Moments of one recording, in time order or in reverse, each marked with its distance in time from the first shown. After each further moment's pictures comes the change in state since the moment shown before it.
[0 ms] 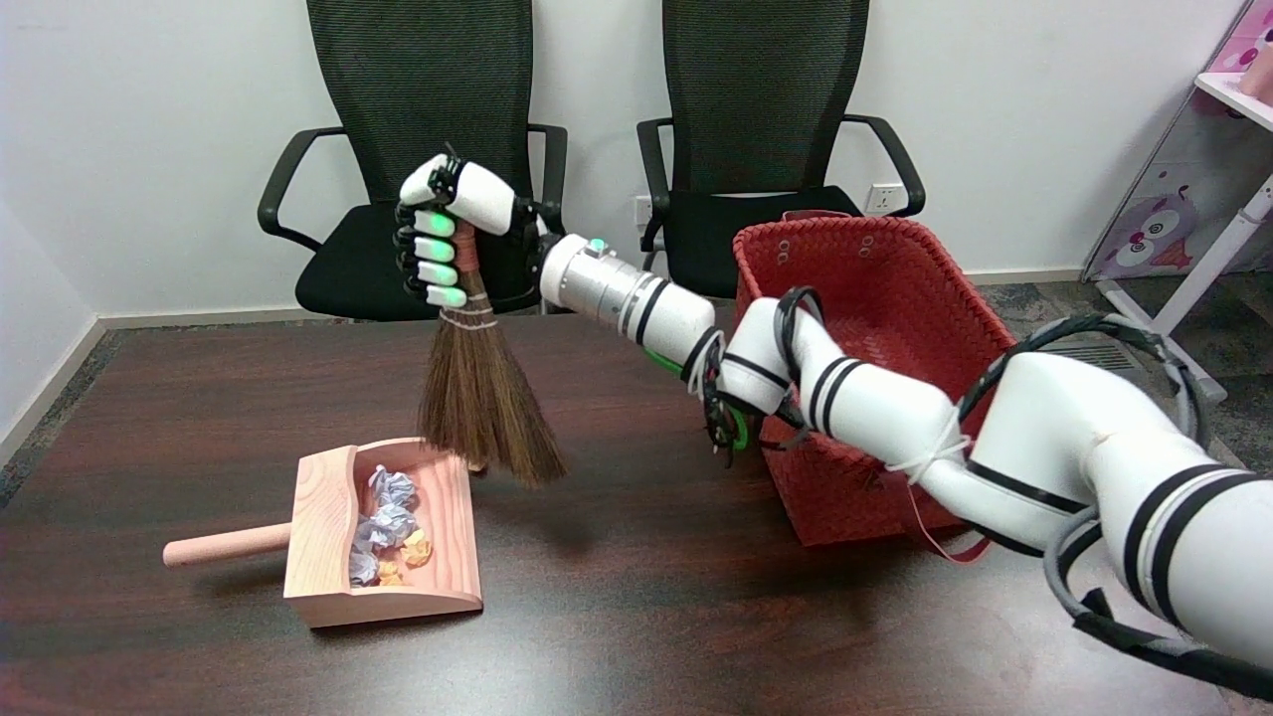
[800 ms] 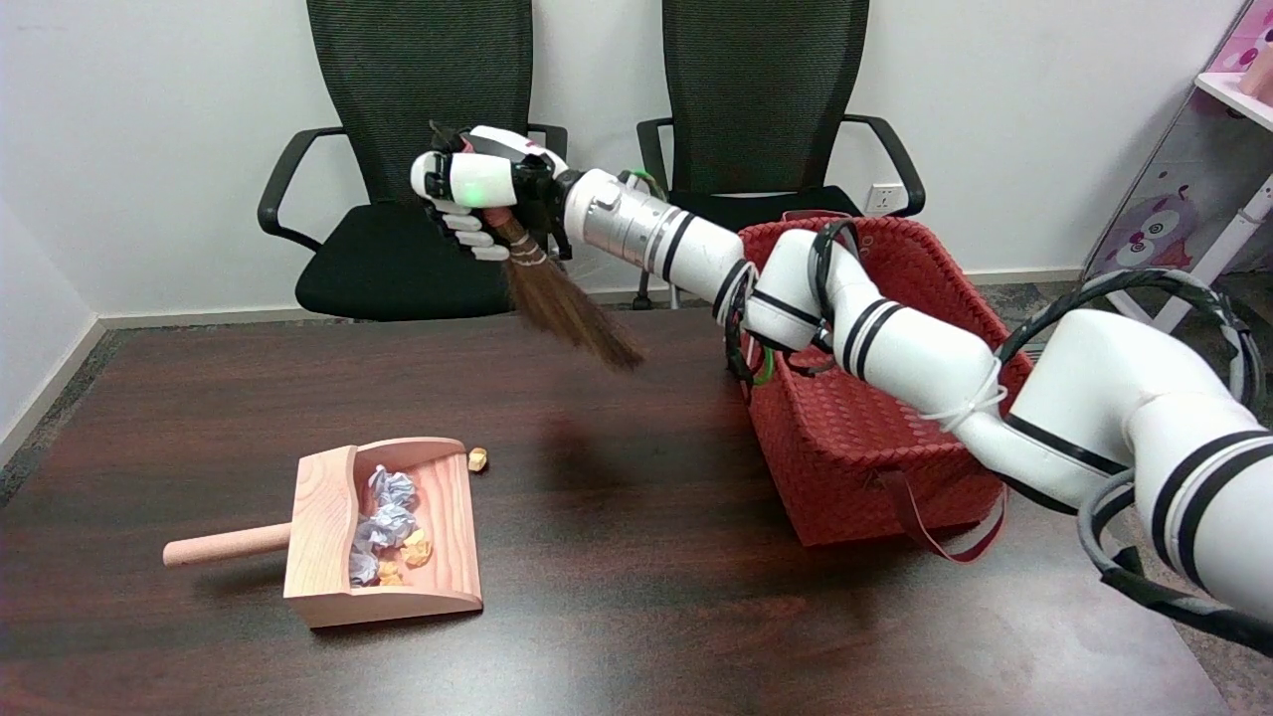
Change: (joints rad) arm 0.078 0.098 0.039 -0.106 -0.164 0.090 -0.436
